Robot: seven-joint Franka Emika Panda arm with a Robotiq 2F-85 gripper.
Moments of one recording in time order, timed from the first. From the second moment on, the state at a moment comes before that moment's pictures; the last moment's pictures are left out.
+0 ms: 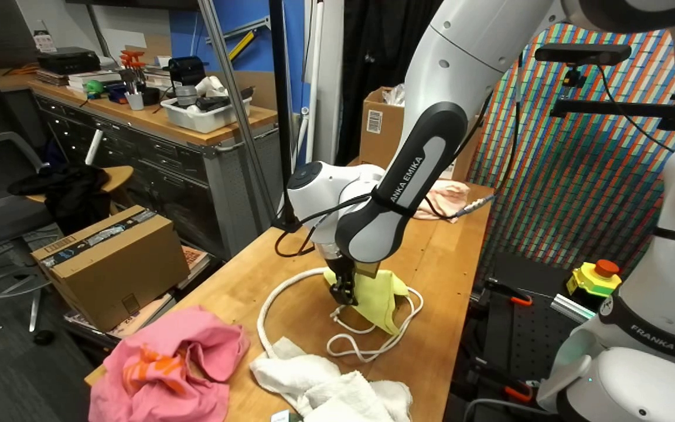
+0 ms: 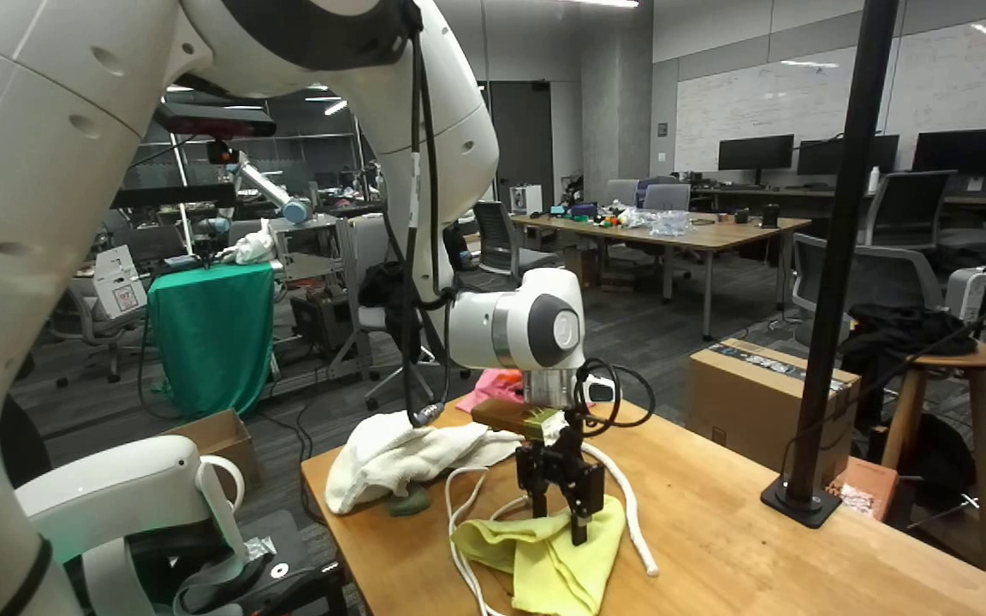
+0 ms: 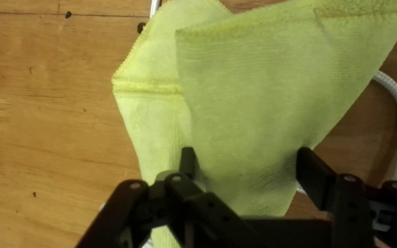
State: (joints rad) arm 0.23 0.58 -0.03 -2.12 -0.33 2.40 0.35
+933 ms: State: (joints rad) arm 0.31 0.59 -0.19 -2.11 -0.47 2.46 0.56
